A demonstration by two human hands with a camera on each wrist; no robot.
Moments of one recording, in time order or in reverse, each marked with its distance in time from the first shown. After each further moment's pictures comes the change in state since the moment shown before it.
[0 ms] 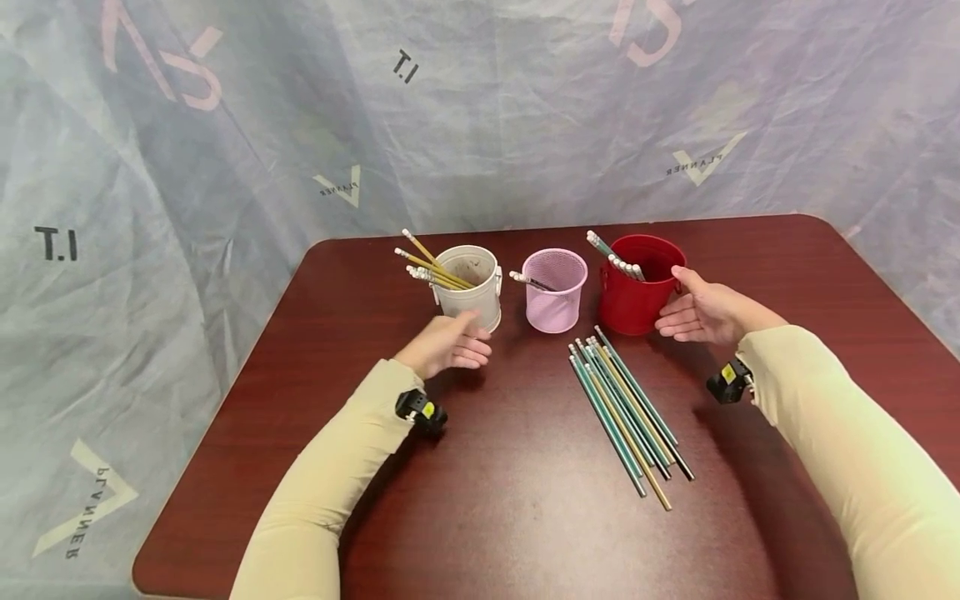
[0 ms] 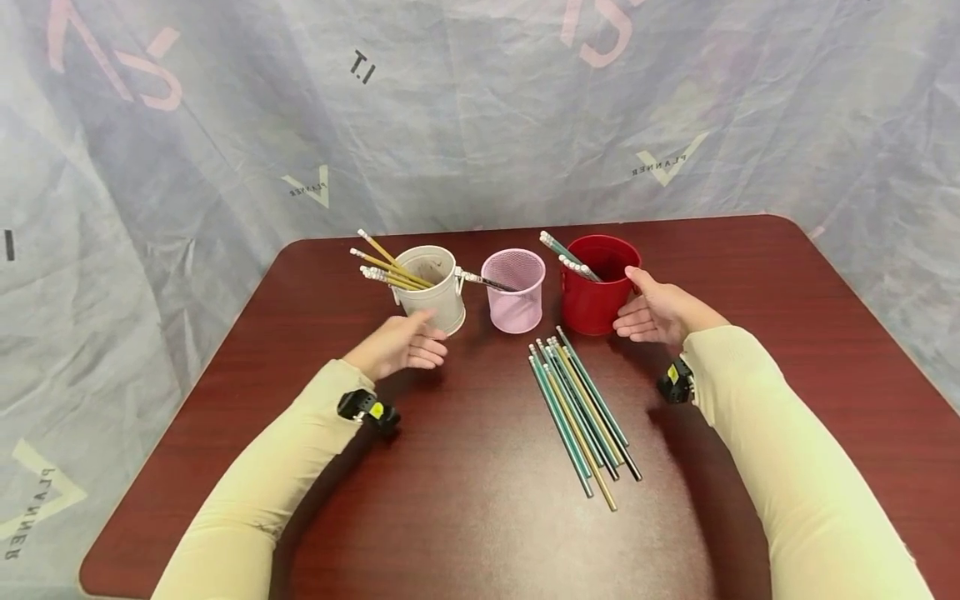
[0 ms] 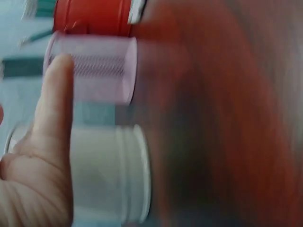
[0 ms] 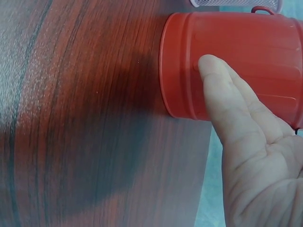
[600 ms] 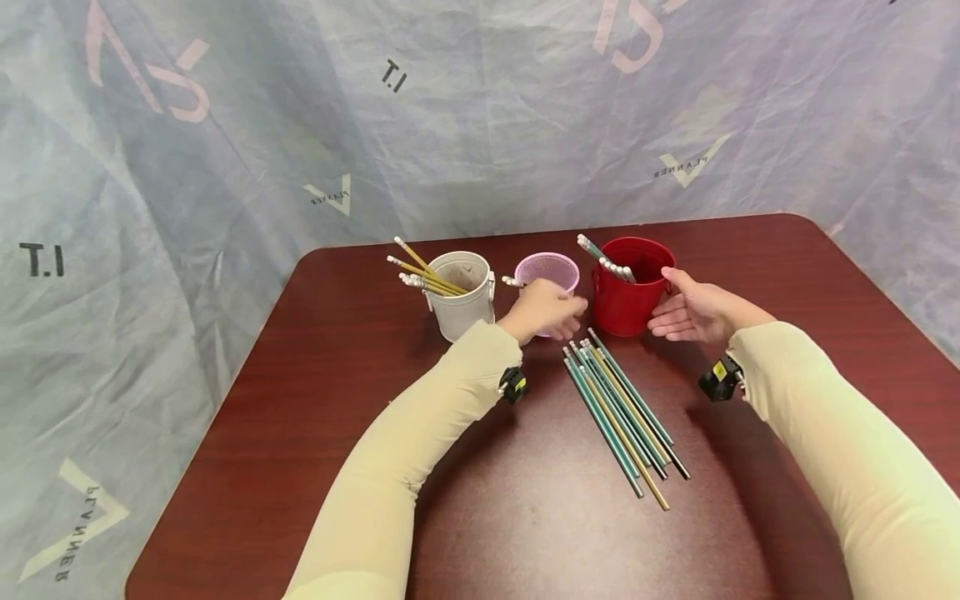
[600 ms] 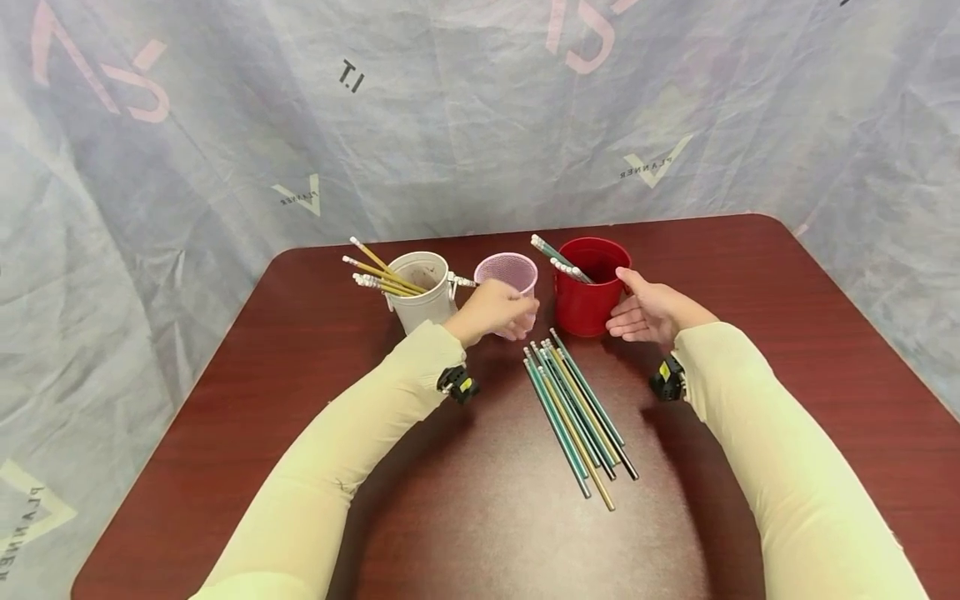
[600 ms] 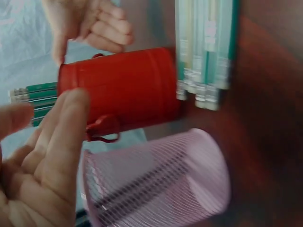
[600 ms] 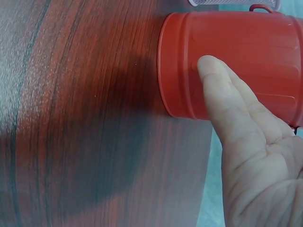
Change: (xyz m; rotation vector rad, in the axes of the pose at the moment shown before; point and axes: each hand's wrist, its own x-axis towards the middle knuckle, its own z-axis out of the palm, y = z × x) left_hand 0.032 0.061 0.119 0.510 -0.006 0.279; right_hand -0.002 -0.001 0.002 0.032 0.022 0.005
